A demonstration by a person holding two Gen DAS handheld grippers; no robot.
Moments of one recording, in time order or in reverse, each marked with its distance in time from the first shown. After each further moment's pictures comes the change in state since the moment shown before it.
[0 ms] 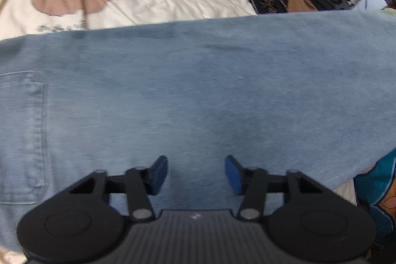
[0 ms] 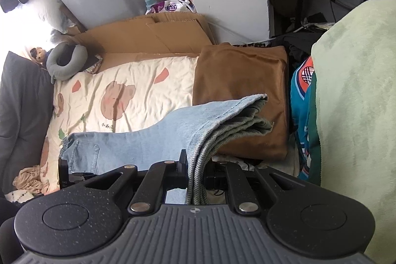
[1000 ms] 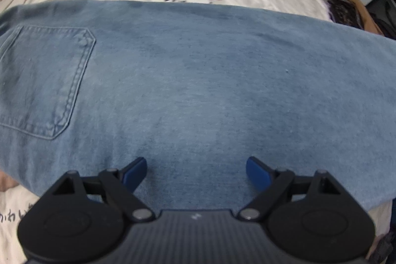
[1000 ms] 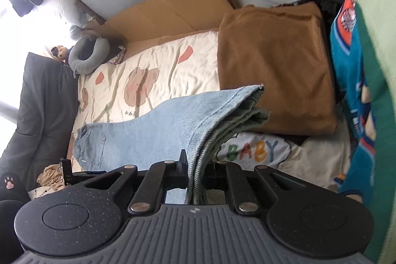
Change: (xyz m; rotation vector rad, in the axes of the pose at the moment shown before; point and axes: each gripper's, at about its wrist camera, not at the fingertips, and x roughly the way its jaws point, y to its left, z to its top) left arm -0.064 0.082 -0.048 -0.209 -0.025 0.290; right arm 0.082 -0.027 -0.051 0.056 0.025 0.210
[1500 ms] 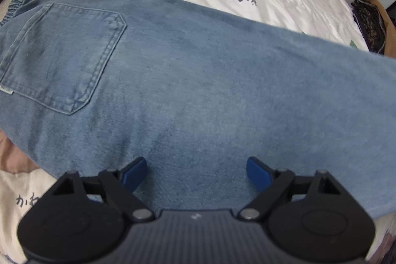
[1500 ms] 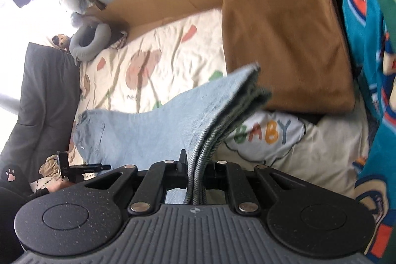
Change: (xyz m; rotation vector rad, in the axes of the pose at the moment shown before) left arm -0.001 0.038 -0.017 -0.059 0.001 0.094; right arm 0.045 -0.005 -0.023 -0.016 0.068 0.048
